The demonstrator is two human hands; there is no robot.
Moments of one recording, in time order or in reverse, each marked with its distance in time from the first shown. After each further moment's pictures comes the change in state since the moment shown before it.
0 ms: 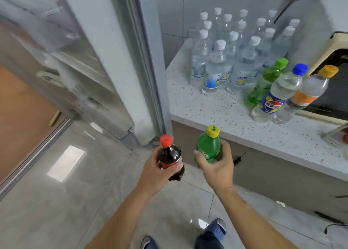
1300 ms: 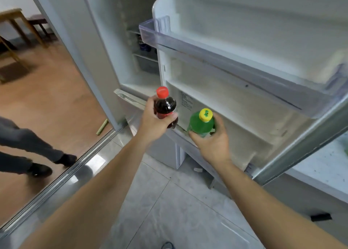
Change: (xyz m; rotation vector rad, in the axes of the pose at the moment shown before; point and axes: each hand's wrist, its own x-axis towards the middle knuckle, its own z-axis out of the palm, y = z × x) left_hand 0.122 0.123 -0.362 0.123 0.356 0.308; right_hand 0.015 -0.166 0.354 -0.112 -0.176 -0.214
